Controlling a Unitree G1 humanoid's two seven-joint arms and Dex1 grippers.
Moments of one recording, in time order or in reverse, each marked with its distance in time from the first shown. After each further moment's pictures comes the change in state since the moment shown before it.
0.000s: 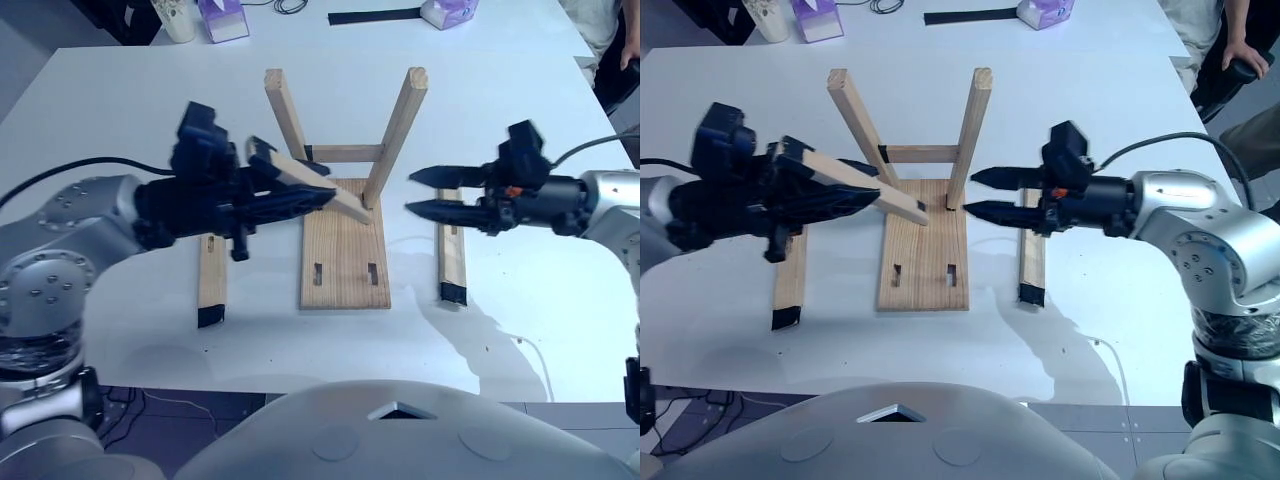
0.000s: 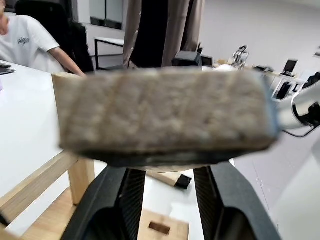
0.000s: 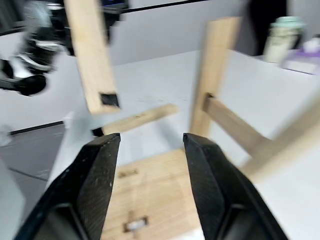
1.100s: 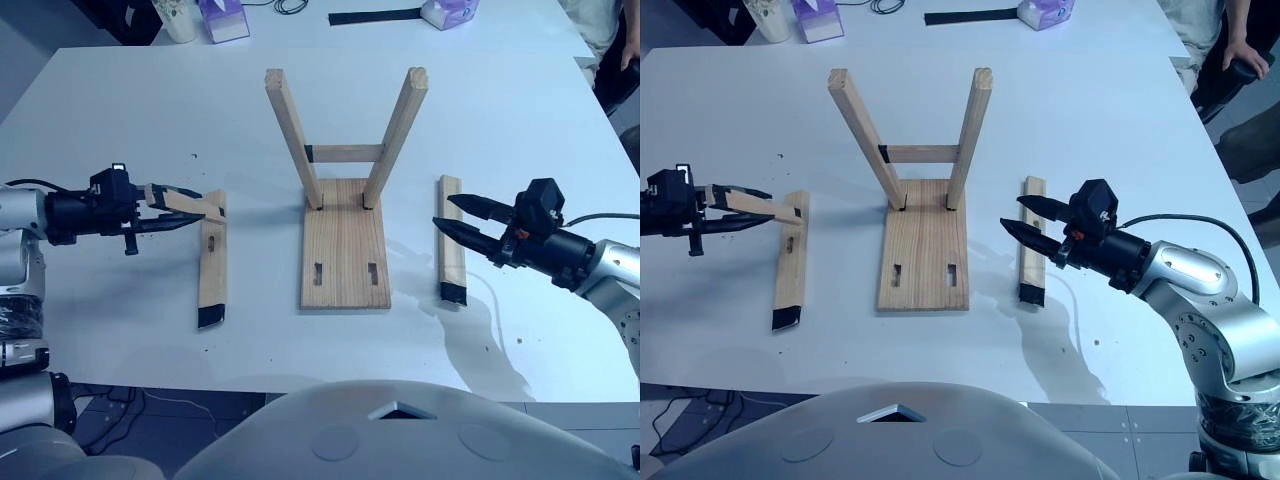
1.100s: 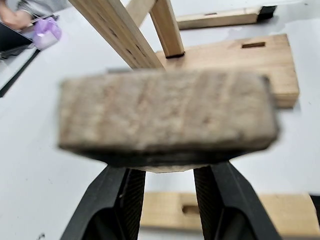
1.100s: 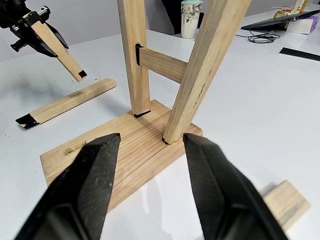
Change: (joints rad) left arm -0.008 0.096 -0.064 0.971 0.853 -1.033 -0.791; right arm 0.420 0.091 -0.092 -0.175 -0.168 -0.149 -0.222
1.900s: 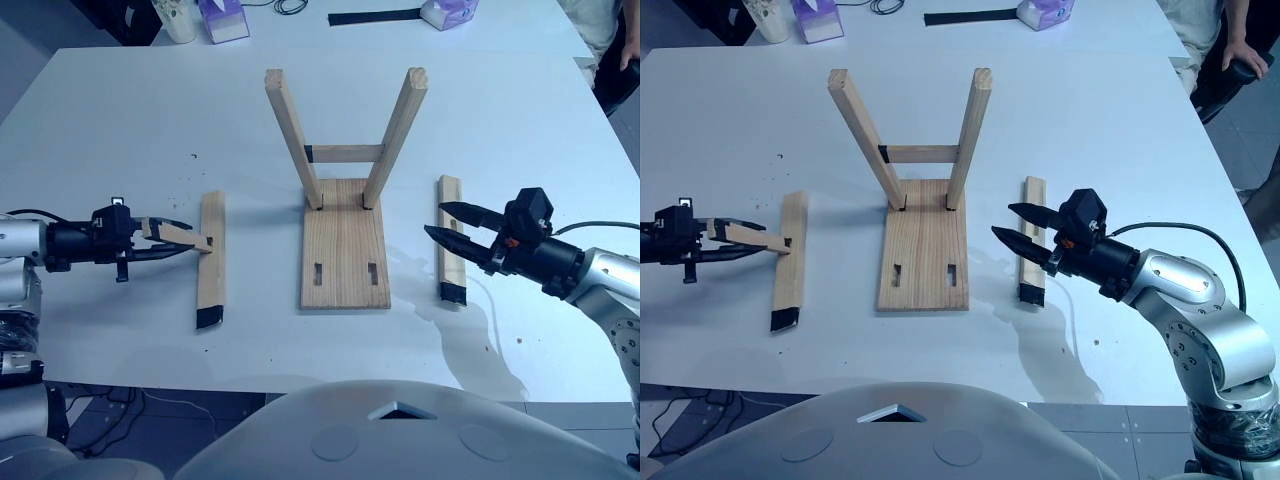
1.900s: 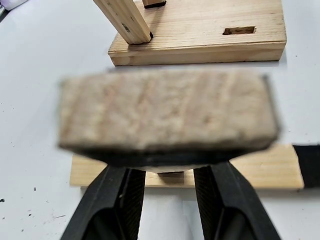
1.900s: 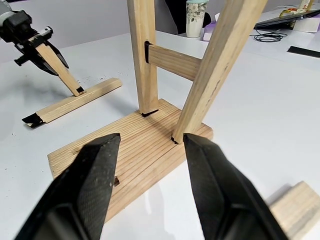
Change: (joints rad) left arm 0.069 -0.012 -0.054 0.150 0.040 -0.190 -0.004; right arm 0.011 0.013 0.038 -0.015 -0.010 -0.005 -0.002
